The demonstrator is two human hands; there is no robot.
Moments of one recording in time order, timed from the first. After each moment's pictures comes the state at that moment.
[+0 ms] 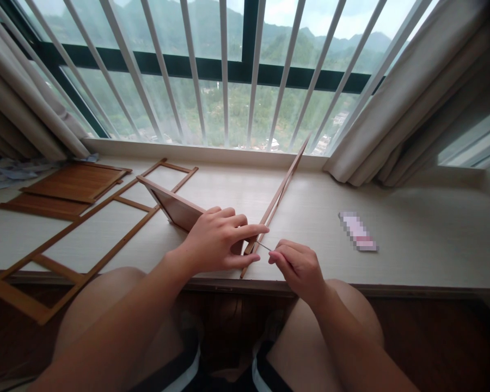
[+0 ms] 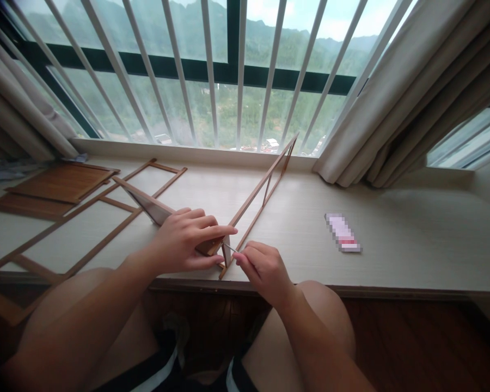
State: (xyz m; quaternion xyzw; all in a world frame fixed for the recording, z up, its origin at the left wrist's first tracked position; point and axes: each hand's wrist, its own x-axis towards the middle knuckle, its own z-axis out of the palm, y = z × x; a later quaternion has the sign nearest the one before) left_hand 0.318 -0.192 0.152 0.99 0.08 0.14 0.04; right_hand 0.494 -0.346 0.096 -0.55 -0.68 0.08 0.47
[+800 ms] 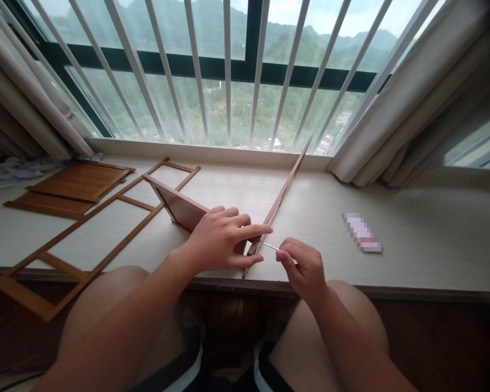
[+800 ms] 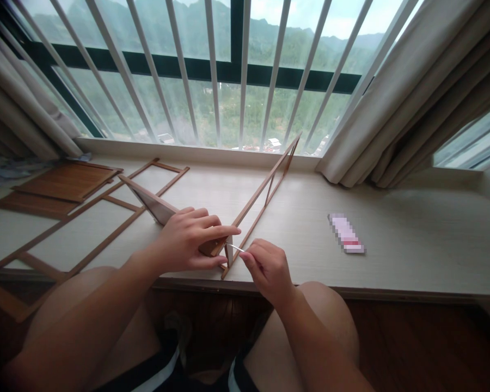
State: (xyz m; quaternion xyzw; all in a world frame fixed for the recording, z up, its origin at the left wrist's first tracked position) left_hand 0.318 -0.191 0.150 0.99 0.07 0.15 0.04; right_hand 0.494 -0.344 0.085 -0.56 -0.65 0.07 0.51
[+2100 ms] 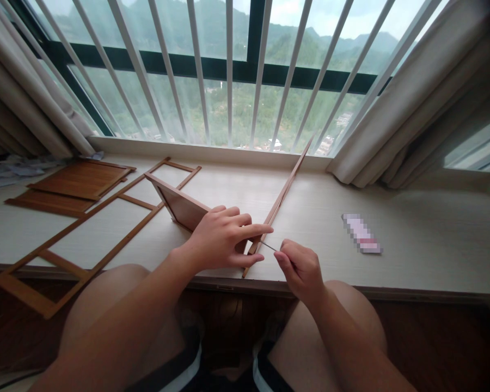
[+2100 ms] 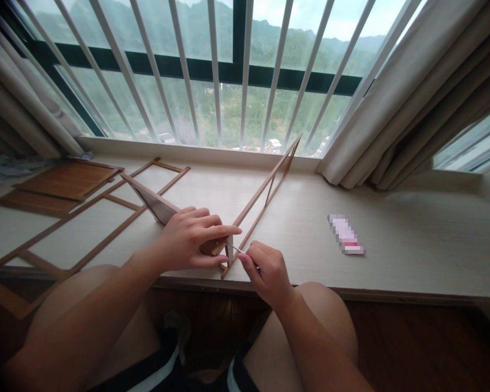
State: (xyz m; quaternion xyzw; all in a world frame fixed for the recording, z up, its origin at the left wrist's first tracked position) left_hand 0.319 -0.190 0.149 0.99 0.07 0.15 0.03; right_hand 0.489 -0.345 0.085 -0.58 -0.66 0.04 0.48
